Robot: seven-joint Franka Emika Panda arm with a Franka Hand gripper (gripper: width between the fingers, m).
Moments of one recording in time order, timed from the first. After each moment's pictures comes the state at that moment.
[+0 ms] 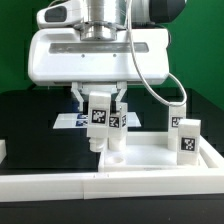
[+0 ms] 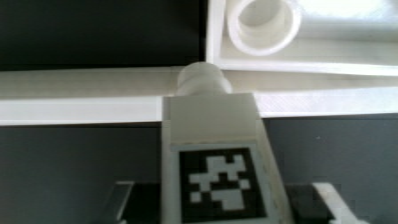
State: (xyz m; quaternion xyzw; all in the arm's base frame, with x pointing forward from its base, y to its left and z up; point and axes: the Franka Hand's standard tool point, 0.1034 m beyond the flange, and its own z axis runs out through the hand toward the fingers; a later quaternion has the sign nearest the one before) arm 0.615 -0.029 0.108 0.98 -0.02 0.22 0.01
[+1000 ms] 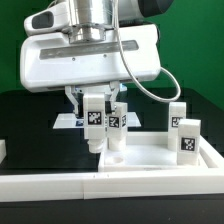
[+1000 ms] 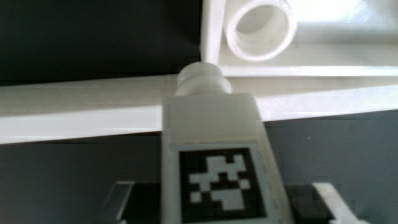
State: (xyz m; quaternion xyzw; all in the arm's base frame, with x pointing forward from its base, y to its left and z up) arm 0.612 -0.036 0.105 0.98 -0.03 0.21 -0.03
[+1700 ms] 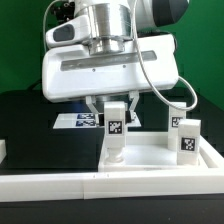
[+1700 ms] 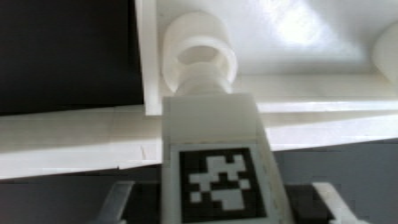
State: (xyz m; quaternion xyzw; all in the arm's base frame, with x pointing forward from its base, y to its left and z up) arm 0.606 -0.007 0.085 0.98 -0.03 0.21 -0.04
